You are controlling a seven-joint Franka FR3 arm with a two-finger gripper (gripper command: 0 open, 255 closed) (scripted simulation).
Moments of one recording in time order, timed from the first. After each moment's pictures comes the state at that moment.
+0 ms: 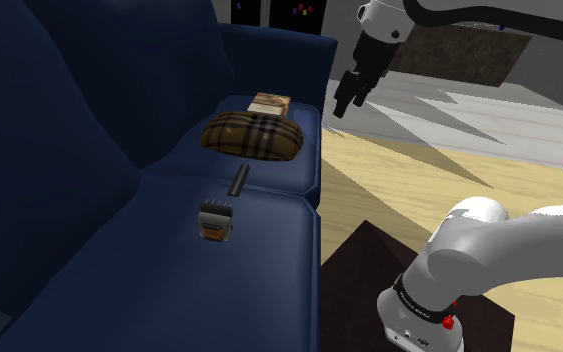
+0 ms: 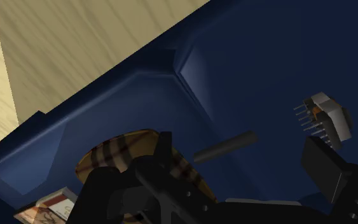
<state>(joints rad) -0.02 -0.79 0.02 -2.28 -0.02 1.66 -0.06</state>
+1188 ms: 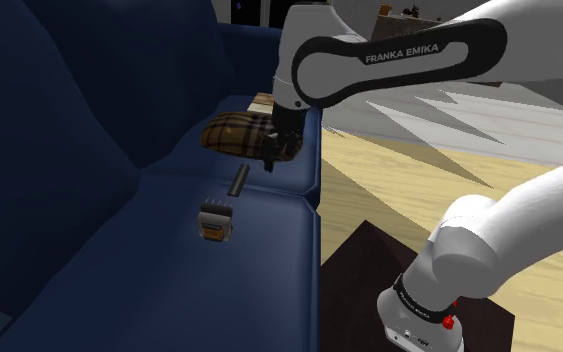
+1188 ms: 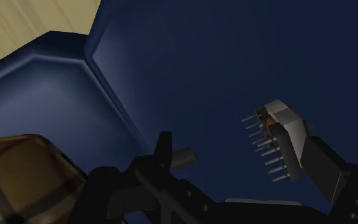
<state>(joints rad) 0.07 -0.41 0.16 -2.35 0.09 2.00 0.03</state>
